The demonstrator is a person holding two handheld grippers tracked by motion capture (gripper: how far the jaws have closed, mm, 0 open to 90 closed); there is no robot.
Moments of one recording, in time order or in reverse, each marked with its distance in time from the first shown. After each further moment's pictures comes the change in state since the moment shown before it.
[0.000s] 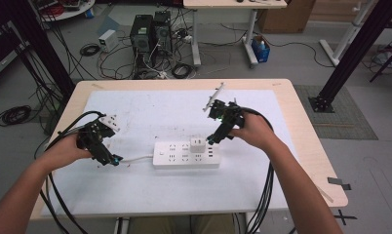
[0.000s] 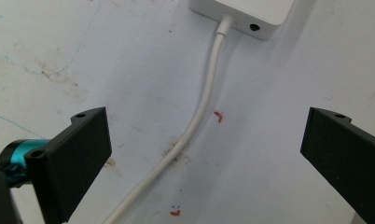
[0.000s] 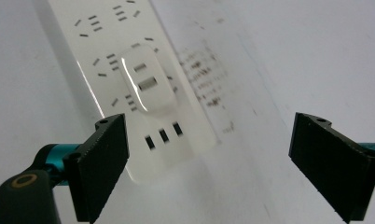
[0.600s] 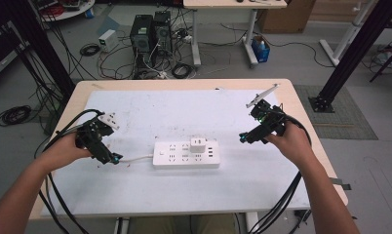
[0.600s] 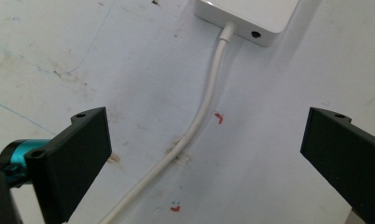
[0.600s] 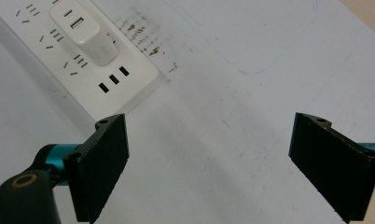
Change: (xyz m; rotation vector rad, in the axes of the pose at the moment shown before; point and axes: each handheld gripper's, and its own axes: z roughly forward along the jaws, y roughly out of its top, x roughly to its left) left arm -0.002 0.004 -0.009 -0.008 0.028 -0.019; right arm -0.014 -0.078 -0.051 -0.081 -0.138 0.253
